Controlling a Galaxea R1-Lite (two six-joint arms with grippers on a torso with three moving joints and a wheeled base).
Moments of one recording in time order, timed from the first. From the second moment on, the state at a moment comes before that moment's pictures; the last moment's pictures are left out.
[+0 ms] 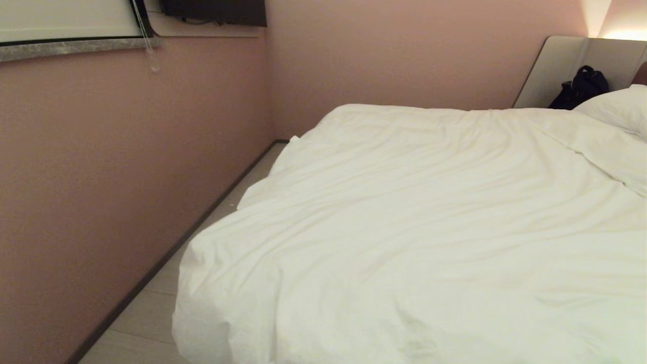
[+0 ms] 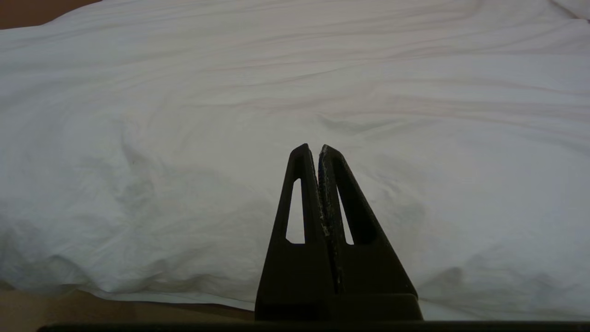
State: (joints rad) left arm 0.00 0.00 0.00 0.01 -0.03 0.06; right arm 0.00 0.00 0.00 0.00 0.00 -0.02
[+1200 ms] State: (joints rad) left arm 0.00 0.00 0.00 0.01 -0.03 0.06; right arm 0.00 0.00 0.00 0.00 0.00 -0.02
